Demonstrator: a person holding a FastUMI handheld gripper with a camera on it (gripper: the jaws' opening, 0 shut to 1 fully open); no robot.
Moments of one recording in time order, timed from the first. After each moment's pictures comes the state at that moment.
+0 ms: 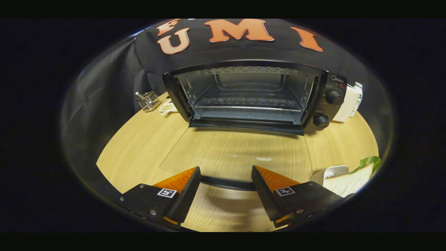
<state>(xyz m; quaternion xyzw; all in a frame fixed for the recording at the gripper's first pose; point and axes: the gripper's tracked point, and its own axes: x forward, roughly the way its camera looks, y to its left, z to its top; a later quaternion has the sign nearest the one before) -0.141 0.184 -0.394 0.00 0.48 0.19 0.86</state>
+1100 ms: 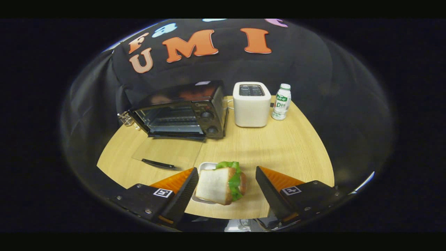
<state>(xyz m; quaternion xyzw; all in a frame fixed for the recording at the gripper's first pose) -0.145 -0.079 -0.301 0.01 0.50 0.11 0.86</state>
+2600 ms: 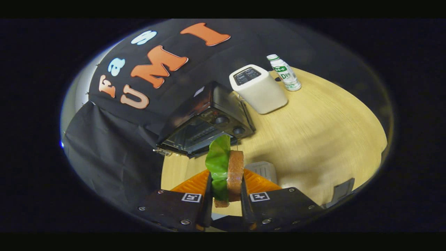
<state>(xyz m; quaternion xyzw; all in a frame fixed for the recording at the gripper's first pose) -0.109 -0.005 -0.287 0.30 0.49 0.13 0.81</state>
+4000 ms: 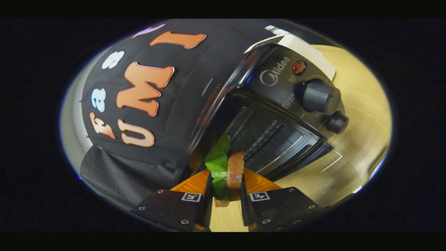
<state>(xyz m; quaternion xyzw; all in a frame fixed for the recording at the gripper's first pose) 0.040 0.180 -0.351 0.50 0.37 0.05 0.78</state>
